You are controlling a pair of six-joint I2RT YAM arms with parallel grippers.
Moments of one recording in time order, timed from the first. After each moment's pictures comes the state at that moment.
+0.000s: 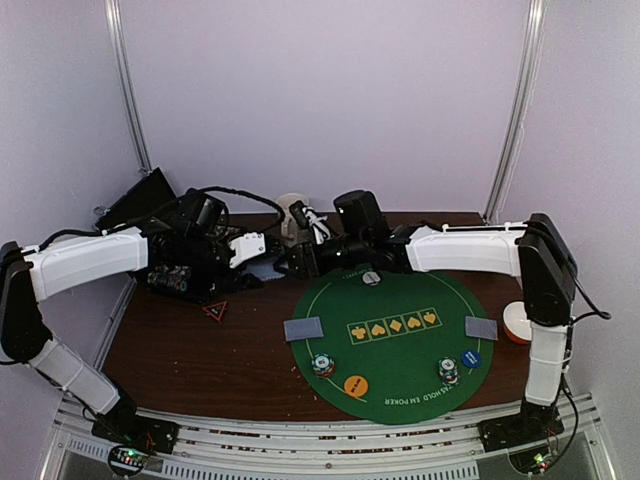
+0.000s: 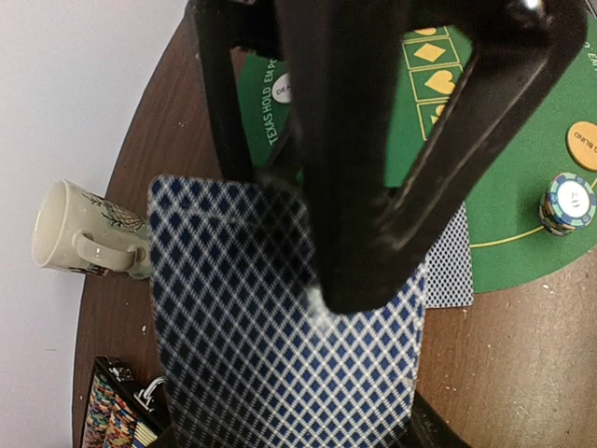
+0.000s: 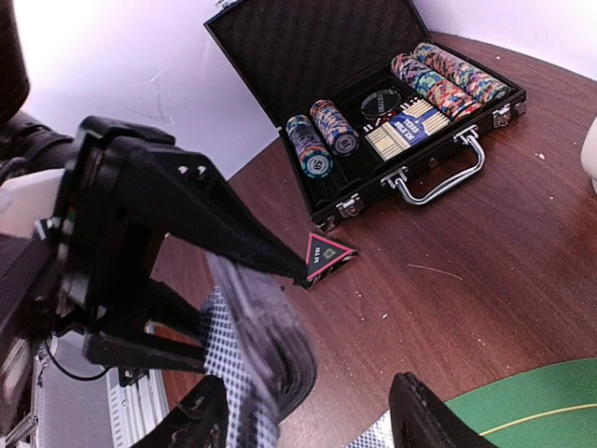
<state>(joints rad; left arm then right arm) -0.60 1.46 1.10 -0.44 0.27 0.81 0.84 1.96 1.49 0.02 -0.46 0.33</state>
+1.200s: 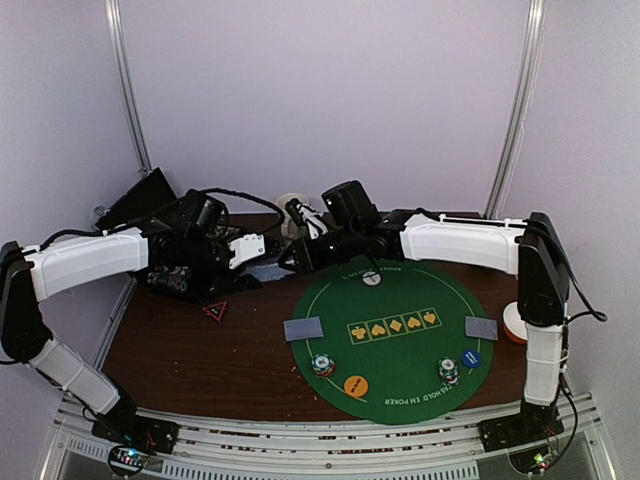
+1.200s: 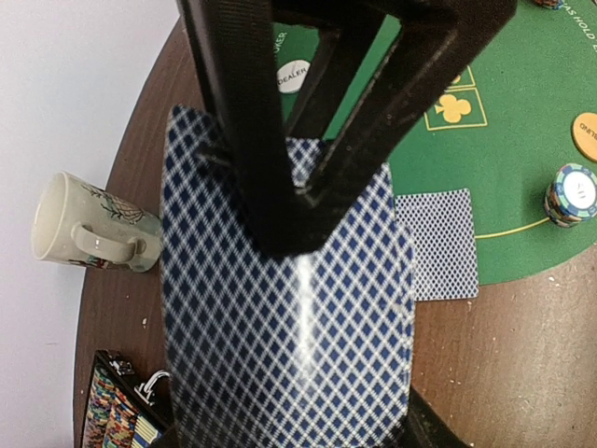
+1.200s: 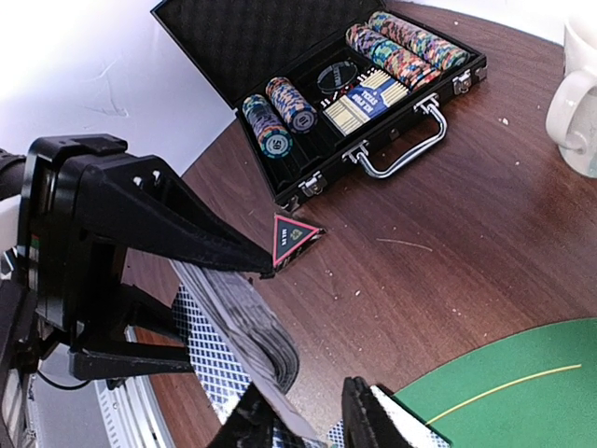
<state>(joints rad) -0.60 1.46 1.10 -0.45 0.25 0.81 0.85 2.01 1.67 -0.23 -0.34 0.34</state>
